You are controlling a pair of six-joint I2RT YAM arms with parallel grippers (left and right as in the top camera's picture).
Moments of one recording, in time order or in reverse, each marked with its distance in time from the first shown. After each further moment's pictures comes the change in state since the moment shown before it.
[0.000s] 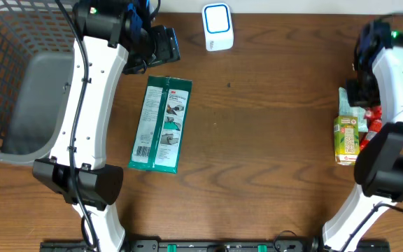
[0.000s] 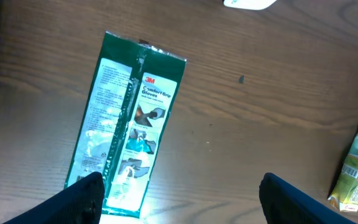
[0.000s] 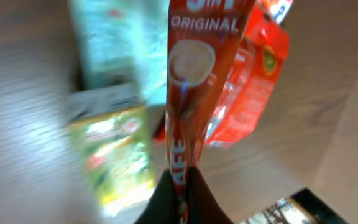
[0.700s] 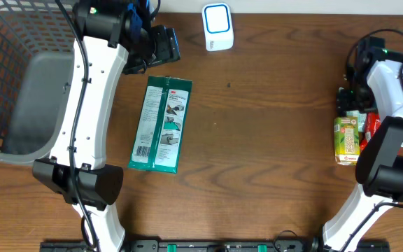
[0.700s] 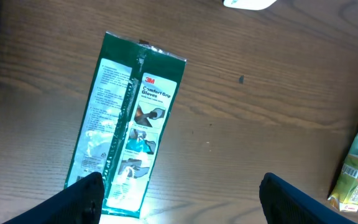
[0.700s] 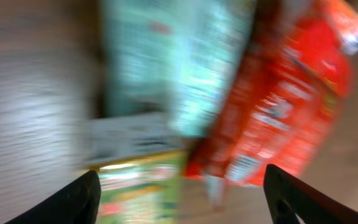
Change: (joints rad) left arm 0.000 0.000 0.000 0.000 0.000 0.000; right arm 0.007 0.003 -0.128 0.163 -0.147 -0.090
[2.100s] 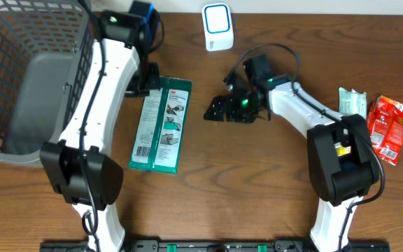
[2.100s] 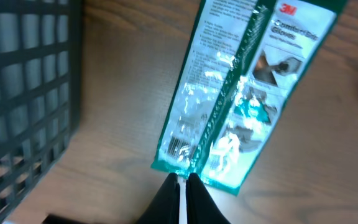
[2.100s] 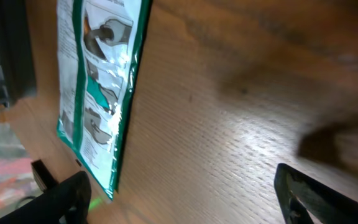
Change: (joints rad) left arm 0.001 0.000 -0.337 -0.040 -0.282 0.070; right arm 0.563 -0.003 -0.304 0.571 -0.959 0.467
